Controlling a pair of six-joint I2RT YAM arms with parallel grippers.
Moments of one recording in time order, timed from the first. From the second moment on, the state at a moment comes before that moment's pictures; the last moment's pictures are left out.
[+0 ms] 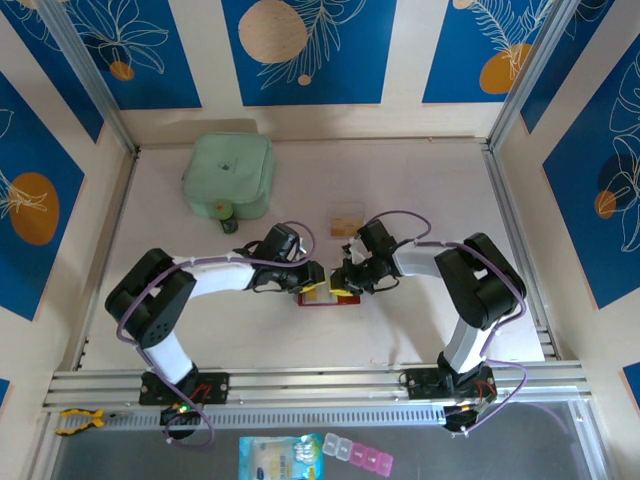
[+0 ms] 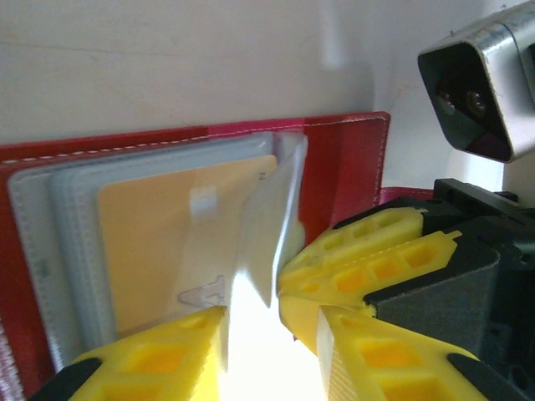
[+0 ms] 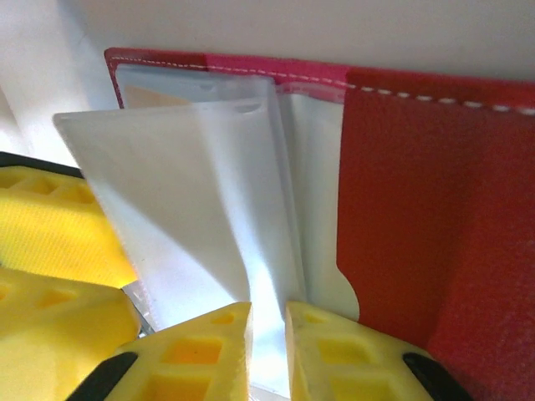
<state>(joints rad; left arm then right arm) -0.71 1.69 0.83 -0.05 0.46 -0.96 0.52 1.73 0.78 -0.21 -0.73 0.66</state>
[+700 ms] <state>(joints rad) -0.81 1.83 1.05 -0.06 0.48 -0.97 0.32 1.32 0.69 -0.42 -0.60 0.62</state>
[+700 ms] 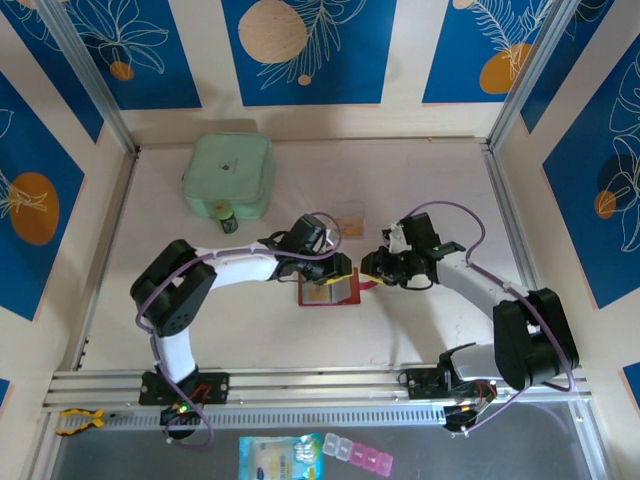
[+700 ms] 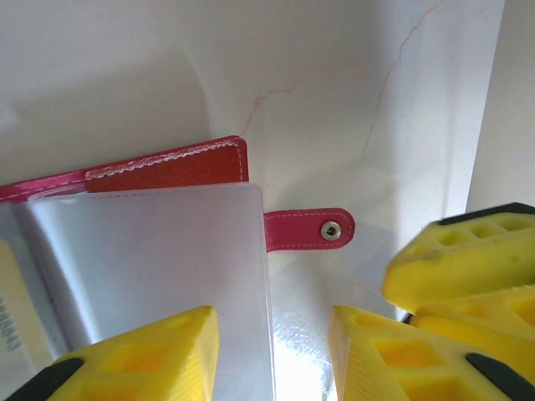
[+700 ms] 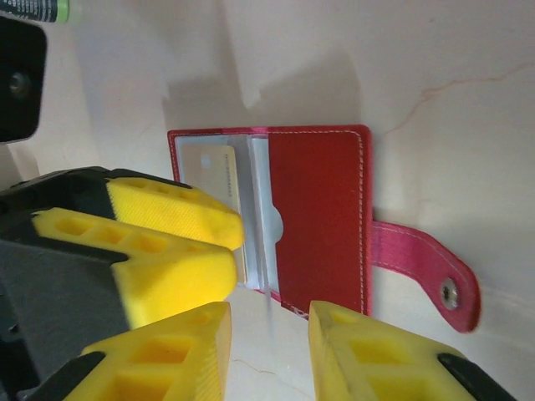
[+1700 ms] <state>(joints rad) -0.67 1.68 0.86 -0.18 0.42 -0.85 0.51 1.55 0.83 -0.41 -0.59 0.66</state>
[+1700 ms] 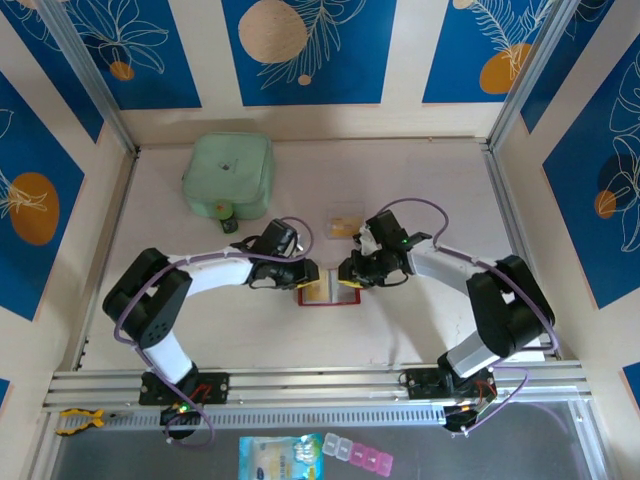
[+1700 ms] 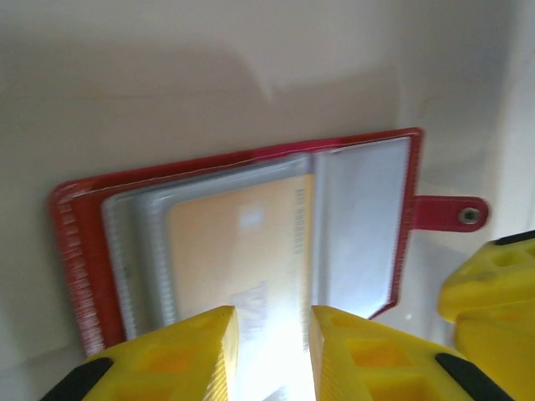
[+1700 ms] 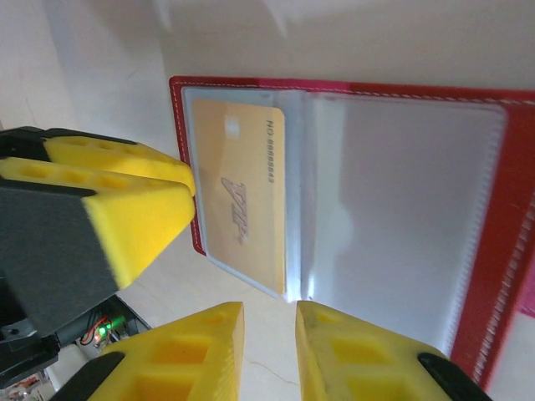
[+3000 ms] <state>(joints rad) -0.65 1.69 0.84 -0.22 0.41 -0.80 0.57 1.77 0.94 -0.36 -0.60 0.66</state>
